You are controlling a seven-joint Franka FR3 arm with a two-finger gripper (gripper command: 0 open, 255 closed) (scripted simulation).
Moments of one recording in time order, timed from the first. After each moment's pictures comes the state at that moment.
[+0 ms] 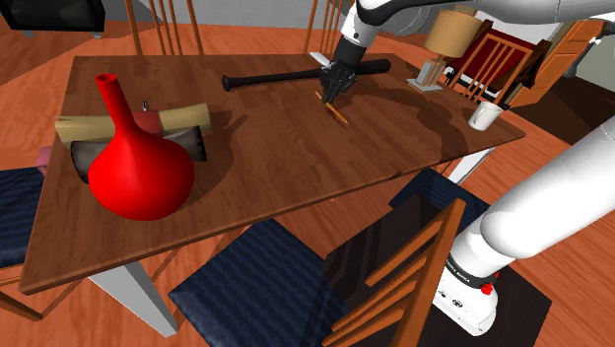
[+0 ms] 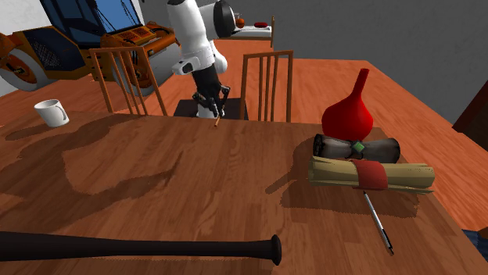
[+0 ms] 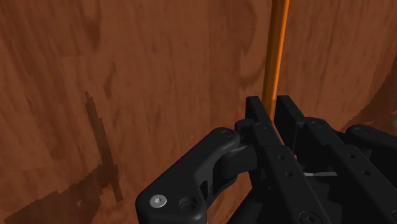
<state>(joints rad) -0.06 -0.08 0.14 -2.05 0.26 2.03 0.15</state>
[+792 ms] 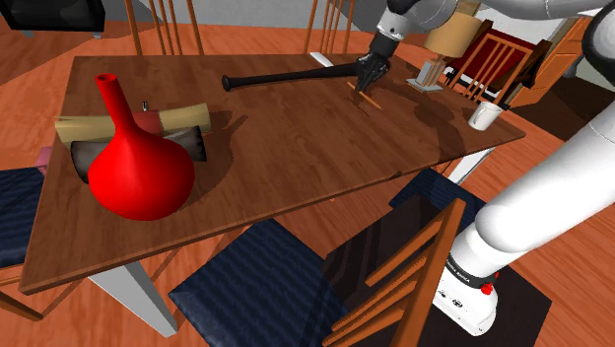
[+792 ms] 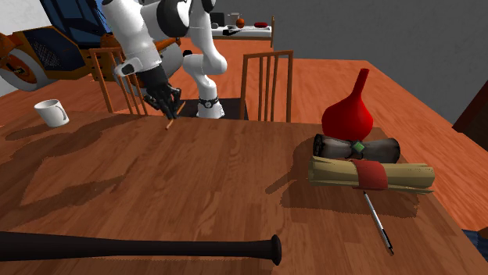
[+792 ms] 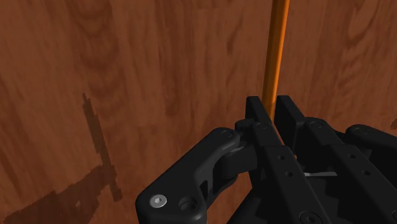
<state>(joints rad) -0.19 -0.01 -0.02 -1.94 0.25 1.93 -0.12</state>
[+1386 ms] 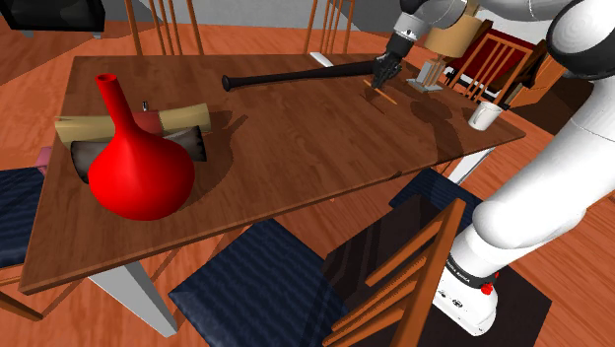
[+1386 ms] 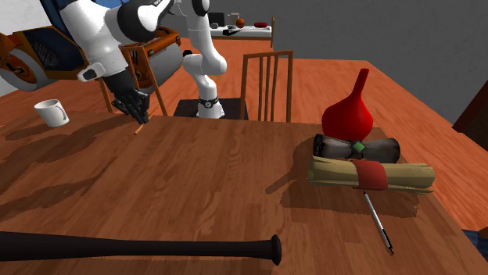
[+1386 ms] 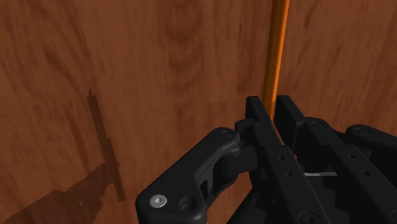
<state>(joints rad) -0.28 0.11 -0.10 -1.81 0.25 1.87 -0.28</state>
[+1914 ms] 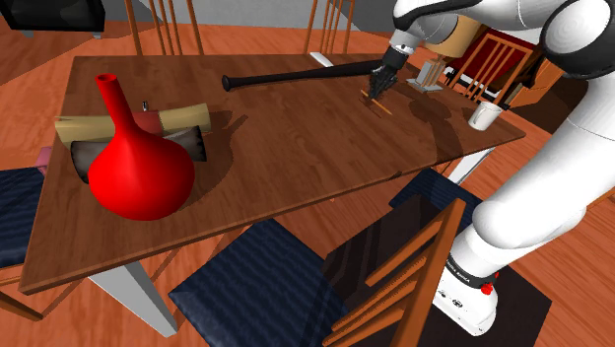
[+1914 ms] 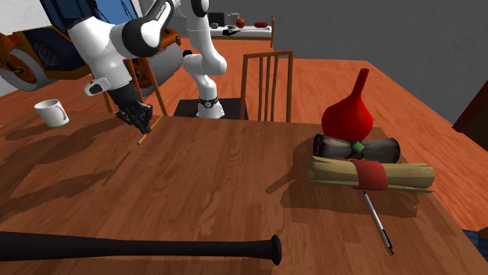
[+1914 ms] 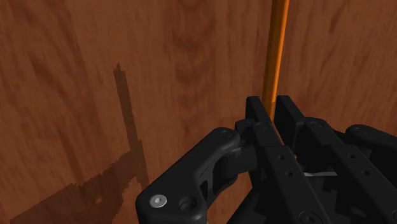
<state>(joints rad) -0.28 0.13 -0.10 -1.88 0.26 1.97 -0.31</state>
